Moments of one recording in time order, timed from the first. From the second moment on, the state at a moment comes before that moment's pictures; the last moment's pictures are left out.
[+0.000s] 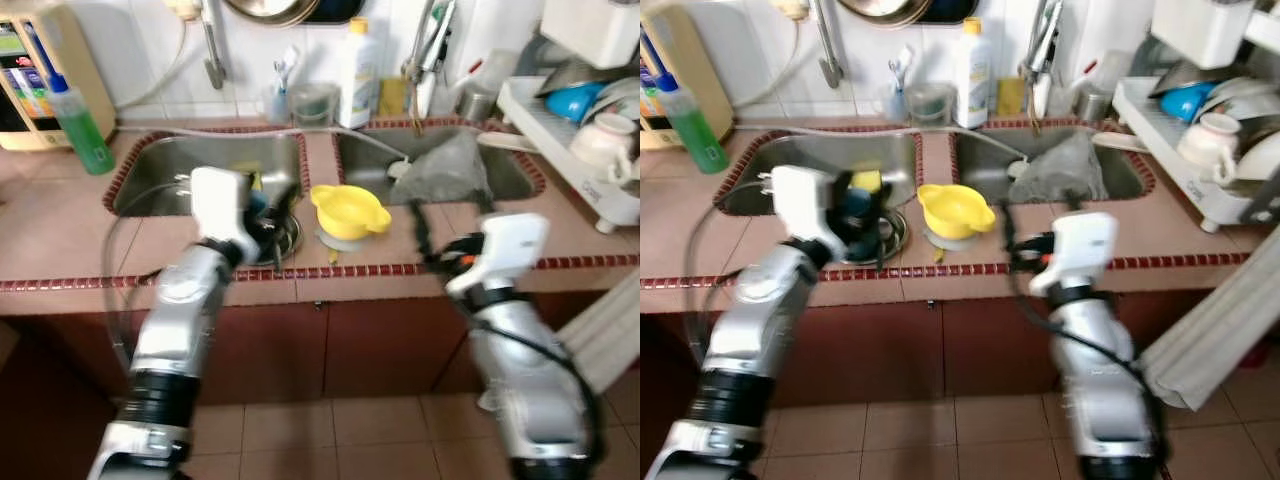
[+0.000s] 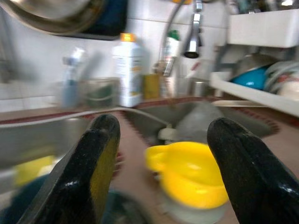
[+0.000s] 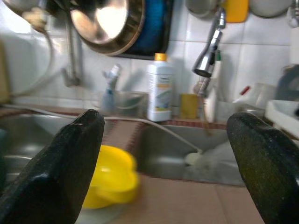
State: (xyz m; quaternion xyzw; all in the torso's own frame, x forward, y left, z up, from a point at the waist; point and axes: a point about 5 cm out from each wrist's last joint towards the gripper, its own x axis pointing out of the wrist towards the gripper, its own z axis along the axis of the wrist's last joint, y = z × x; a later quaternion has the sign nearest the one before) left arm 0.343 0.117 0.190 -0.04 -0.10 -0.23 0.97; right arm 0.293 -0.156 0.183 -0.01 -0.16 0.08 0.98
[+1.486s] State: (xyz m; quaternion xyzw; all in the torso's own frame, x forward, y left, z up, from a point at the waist) left arm 0.356 0.102 0.200 0.15 -0.02 -0.30 0.94; right arm 0.257 -0.123 0.165 -0.01 -0.08 0.26 0.96
